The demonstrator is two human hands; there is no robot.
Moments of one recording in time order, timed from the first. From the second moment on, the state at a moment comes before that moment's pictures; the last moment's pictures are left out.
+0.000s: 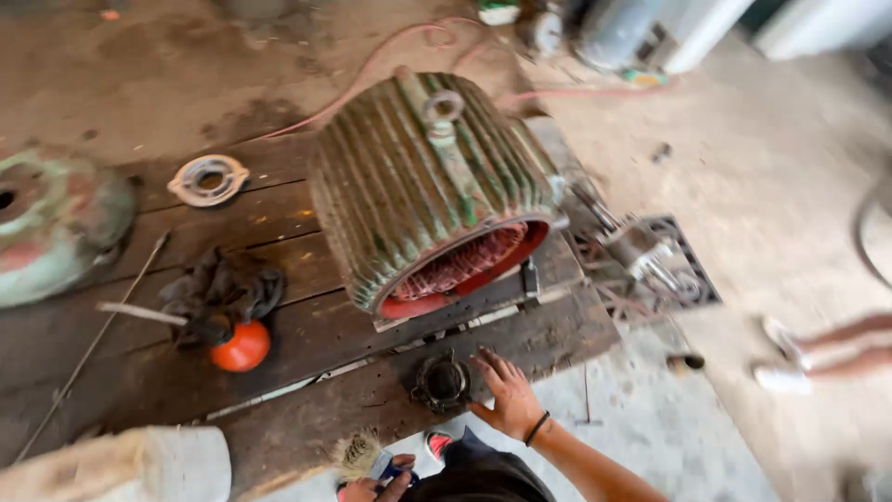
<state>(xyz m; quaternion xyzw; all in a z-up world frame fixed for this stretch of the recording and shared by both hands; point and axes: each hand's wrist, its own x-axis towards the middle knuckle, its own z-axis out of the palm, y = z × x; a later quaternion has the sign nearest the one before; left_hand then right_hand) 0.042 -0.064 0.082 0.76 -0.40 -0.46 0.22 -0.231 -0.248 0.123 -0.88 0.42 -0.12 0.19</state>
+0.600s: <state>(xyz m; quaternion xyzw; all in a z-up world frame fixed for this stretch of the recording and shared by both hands) -0.004 -0.112 0.182 0.23 -0.32 -0.85 0.34 -0.151 -0.049 0.204 -0.60 0.51 -0.46 0.42</state>
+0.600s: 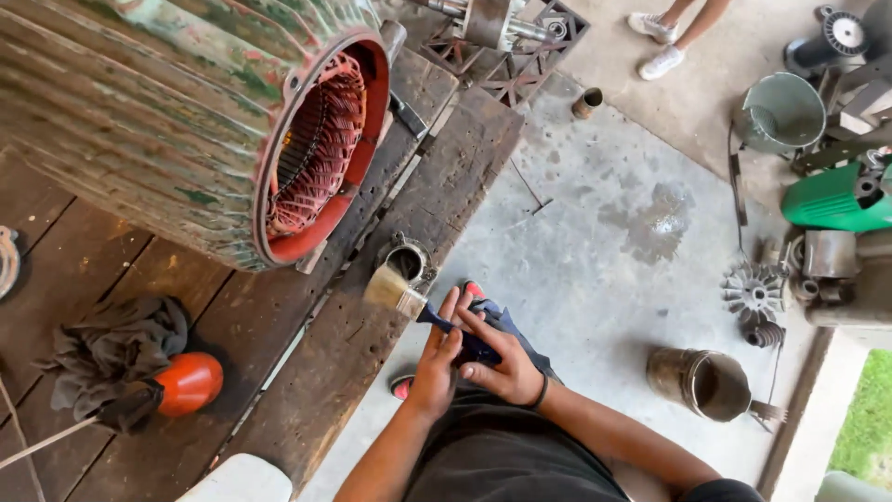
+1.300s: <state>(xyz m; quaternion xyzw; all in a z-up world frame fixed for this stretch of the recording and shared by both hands) -0.043 -0.121 0.192 0.63 -0.32 -0.65 0.27 -0.315 -0.311 0.165 -0.72 0.33 -0.45 0.41</state>
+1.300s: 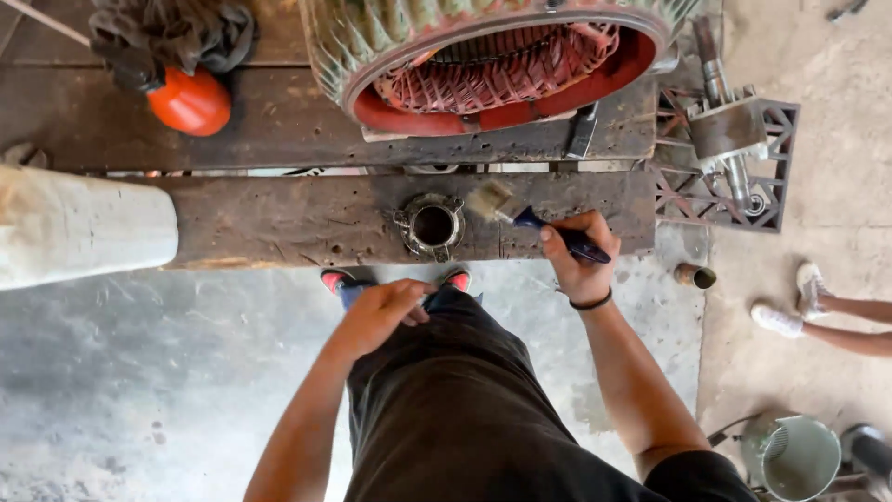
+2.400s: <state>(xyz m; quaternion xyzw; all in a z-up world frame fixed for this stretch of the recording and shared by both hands) -0.004 -0.261 0.144 0.55 -0.81 -0.18 -0.03 -0.309 -0.324 0.120 -0.83 0.26 -0.37 0.34</state>
